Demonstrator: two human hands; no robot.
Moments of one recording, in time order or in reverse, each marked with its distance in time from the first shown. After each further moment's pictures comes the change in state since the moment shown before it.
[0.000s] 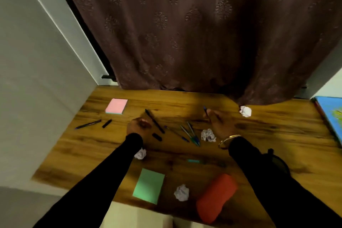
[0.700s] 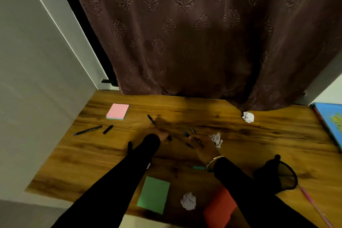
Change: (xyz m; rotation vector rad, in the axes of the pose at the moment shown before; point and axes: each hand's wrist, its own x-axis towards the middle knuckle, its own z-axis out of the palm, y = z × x) left_hand 0.008 0.033 0.030 -0.221 -0.396 -0.232; right_hand -0.032 0.021 0.080 -0.070 -0.174 0.043
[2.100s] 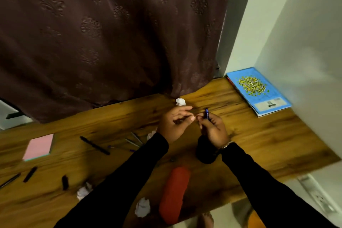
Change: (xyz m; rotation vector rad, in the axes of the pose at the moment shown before) left_hand -0.104 0.109 0.198 -0.122 -0.386 0.974; right_hand -0.074 0.044 -0.188 0.488 0.547 -0.131
